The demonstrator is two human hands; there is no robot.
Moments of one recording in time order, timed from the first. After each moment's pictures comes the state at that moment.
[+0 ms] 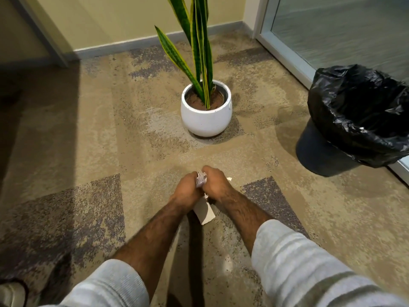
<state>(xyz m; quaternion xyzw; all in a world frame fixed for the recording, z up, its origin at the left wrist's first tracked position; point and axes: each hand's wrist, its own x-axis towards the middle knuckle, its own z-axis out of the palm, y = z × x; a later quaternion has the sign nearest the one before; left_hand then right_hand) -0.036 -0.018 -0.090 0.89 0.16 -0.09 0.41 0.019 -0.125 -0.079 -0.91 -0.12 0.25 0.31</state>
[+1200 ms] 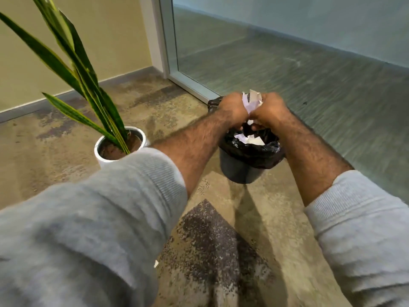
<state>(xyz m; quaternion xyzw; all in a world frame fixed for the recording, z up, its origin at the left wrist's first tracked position) 0.161 -0.299 0.170 0.90 -0.15 -0.07 0.41 0.146 -0.412 0.165 -0.88 0.17 -0.05 0.43</state>
